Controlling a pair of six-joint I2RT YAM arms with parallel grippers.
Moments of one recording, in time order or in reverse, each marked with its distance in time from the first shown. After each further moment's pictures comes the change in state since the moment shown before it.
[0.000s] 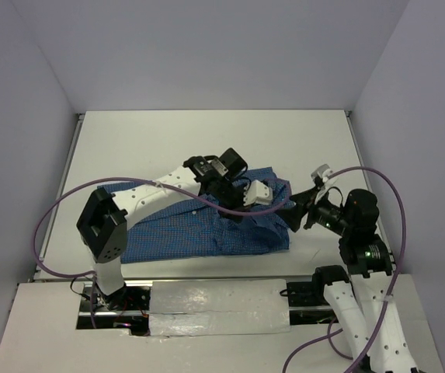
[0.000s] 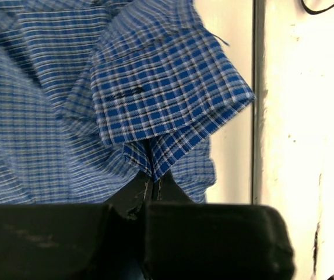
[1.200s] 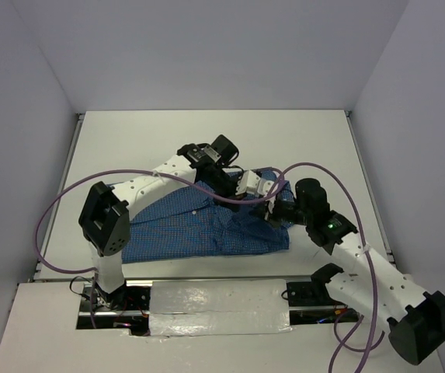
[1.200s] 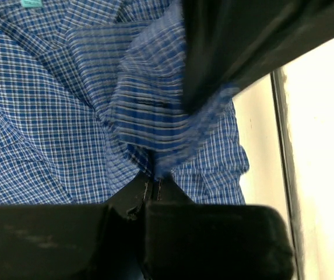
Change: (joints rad) left arm 0.111 0.045 0.072 -0.042 0.140 0.214; right arm 0.417 0.311 -0.135 0.343 0.080 -0.481
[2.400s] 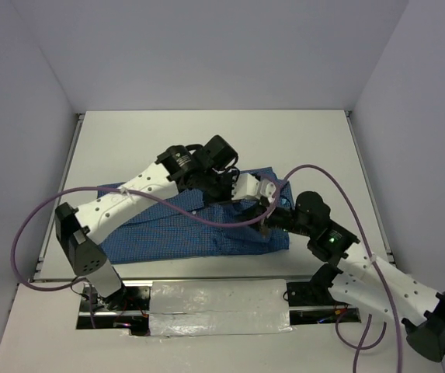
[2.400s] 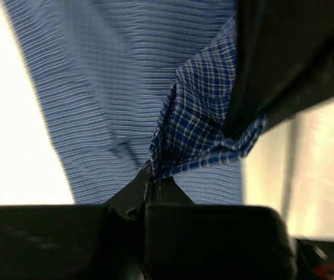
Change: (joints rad) left arm -0.132 -0.217 0.097 -0.237 -0.388 -0.085; right arm 0.288 -0.101 0.003 0.157 0.124 0.358
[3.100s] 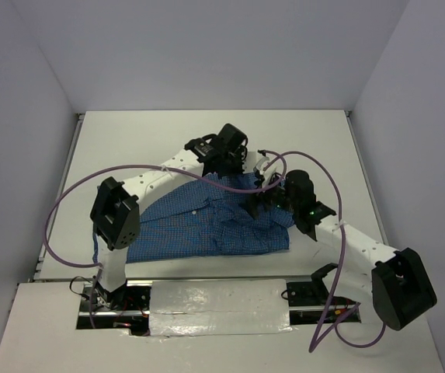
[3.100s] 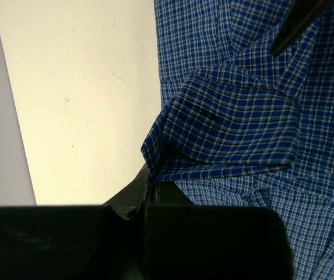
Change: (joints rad) left arm 0.137 0.304 0.029 0.427 -0.268 0.143; right arm -0.312 0.403 -0.029 0.233 0.060 -0.117
